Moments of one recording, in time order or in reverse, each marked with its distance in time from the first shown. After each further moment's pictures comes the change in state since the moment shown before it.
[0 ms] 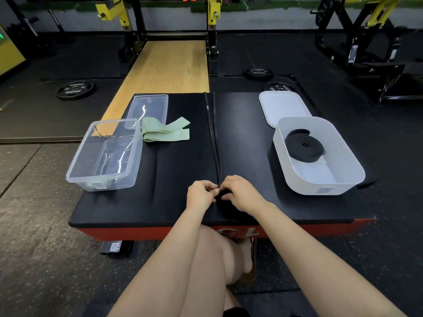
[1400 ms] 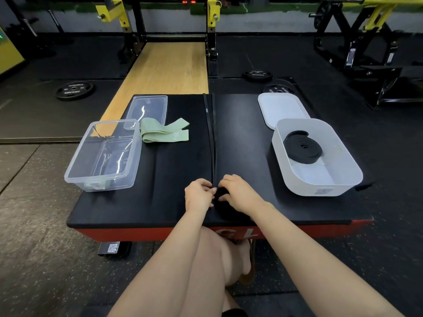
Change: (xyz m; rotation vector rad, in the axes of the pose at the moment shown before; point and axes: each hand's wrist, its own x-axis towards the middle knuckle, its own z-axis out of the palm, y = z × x) left_hand -0.004 0.004 0.000 -0.120 0.096 -0.025; right_hand 0.001 -0.004 -0.001 -0.070 -0.018 0.006
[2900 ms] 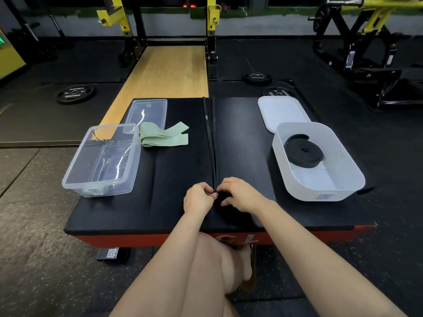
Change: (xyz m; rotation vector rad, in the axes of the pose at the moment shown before) left_hand 0.013 -0.001 0.003 0.293 -0.020 0.058; right_hand 0.010 0.013 -0.009 0.071 -0.090 -0.045
